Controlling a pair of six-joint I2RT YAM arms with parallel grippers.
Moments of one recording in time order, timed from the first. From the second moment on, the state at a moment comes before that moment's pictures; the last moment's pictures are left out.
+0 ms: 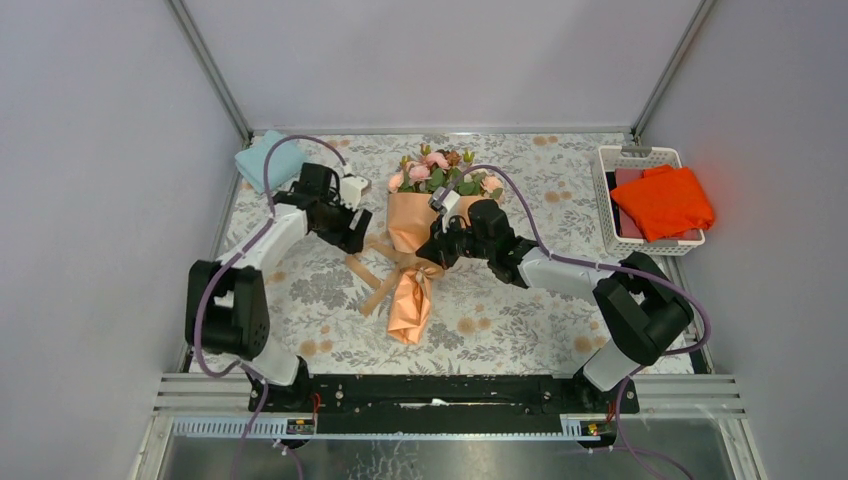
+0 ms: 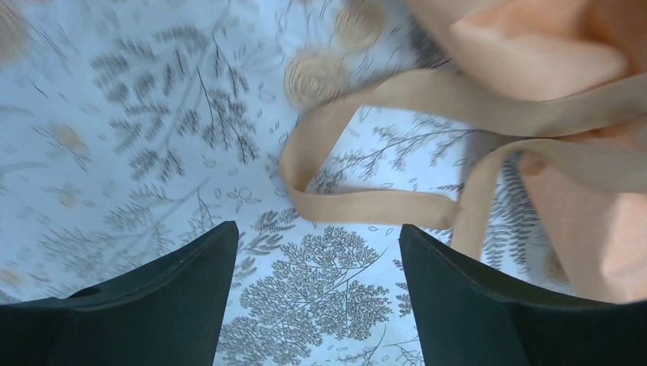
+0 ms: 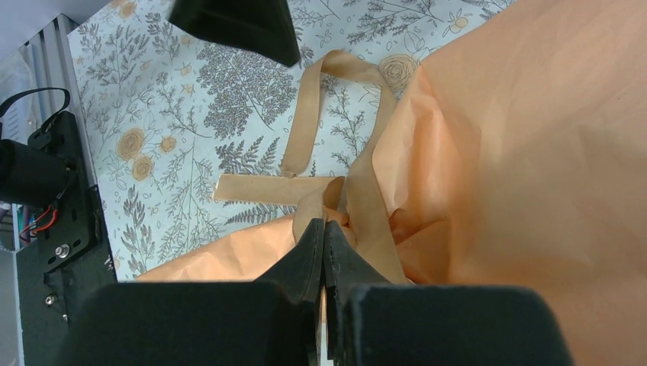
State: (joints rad) left arm -0.14 1.52 1.10 -0.60 0.34 0.35; right arm 0.71 1.60 0.85 0.36 -0.46 0.13
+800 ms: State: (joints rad) left arm -0.22 1.57 1.00 -0.67 0.29 0.39; right arm 0.72 1.61 0.91 0.27 -0.43 0.16
